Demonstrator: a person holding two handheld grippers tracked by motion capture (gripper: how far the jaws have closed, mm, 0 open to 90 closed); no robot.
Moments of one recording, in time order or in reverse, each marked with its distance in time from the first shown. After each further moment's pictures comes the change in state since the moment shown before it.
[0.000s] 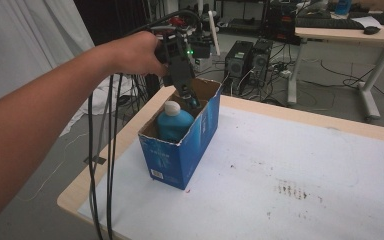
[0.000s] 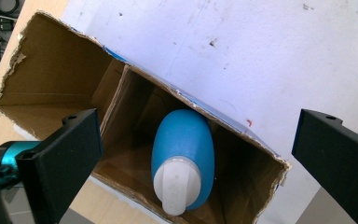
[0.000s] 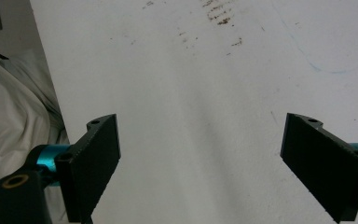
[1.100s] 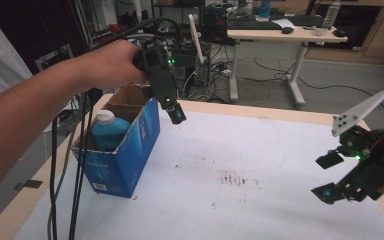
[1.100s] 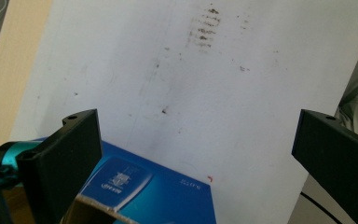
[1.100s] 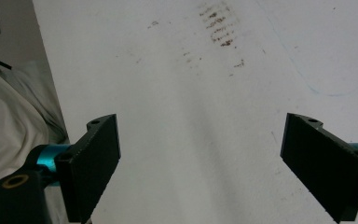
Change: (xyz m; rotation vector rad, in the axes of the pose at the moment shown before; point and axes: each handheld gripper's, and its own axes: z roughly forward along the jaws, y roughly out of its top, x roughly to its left) left arm -0.052 0.091 0.014 -0.045 -0.100 0.128; right arm 0.010 0.020 -0.001 -0.019 -0.015 -0.017
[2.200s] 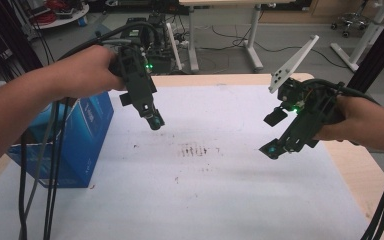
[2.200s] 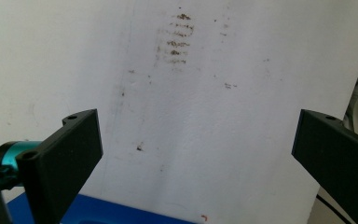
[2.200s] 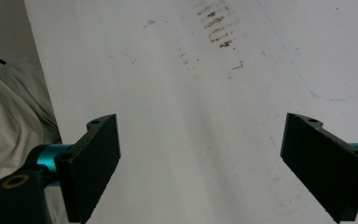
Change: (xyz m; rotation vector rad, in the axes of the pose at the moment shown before) left arm -0.013 0.038 0.078 0.069 -0.092 0.098; right arm -0.002 0.008 0.010 0.028 -0.005 -0.009
